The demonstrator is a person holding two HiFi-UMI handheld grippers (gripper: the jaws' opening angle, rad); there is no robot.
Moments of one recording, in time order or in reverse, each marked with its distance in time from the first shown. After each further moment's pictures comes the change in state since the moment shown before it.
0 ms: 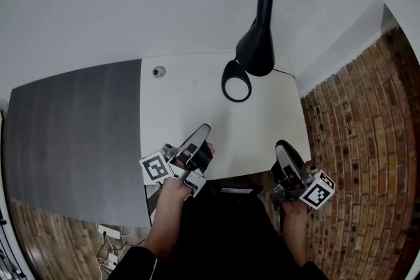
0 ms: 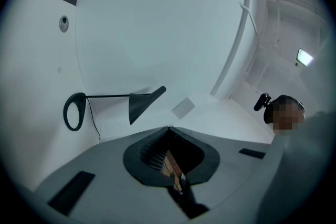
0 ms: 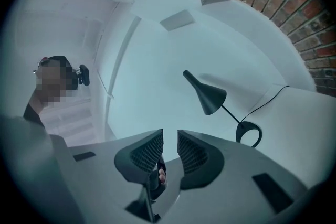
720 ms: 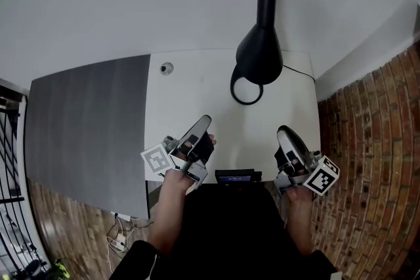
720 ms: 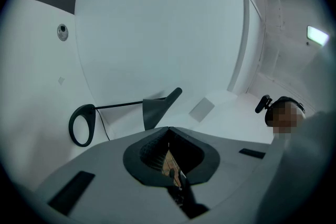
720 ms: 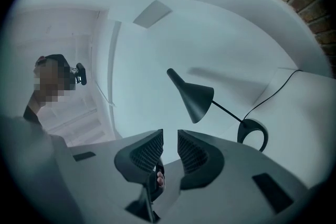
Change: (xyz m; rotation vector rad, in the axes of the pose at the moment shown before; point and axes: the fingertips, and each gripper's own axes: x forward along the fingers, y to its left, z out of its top) left arm 0.052 0.042 0.011 0.089 -0.053 0.172; right arm 0.042 -0.090 0.038 0.151 0.069 0.105
